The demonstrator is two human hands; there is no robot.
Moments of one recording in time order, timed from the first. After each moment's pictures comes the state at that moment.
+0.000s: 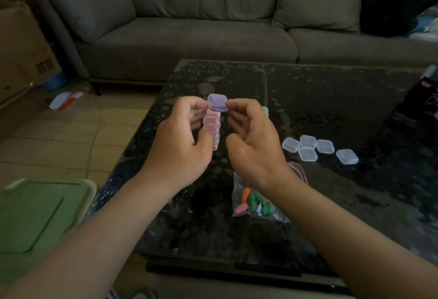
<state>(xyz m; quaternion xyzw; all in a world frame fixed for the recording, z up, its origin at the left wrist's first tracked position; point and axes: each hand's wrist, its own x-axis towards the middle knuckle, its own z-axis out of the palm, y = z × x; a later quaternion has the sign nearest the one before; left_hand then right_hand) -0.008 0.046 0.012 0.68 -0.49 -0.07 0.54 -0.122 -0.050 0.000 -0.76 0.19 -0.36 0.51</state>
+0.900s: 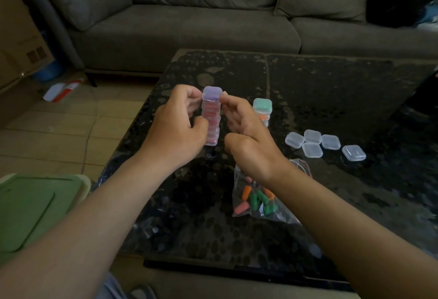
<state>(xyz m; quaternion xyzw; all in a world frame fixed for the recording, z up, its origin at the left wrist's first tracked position) 0.023 0.021 -0.002 0.74 -0.45 -0.09 0.48 -0.110 -0.073 -0.019 -0.75 0.19 -0.23 0.59</state>
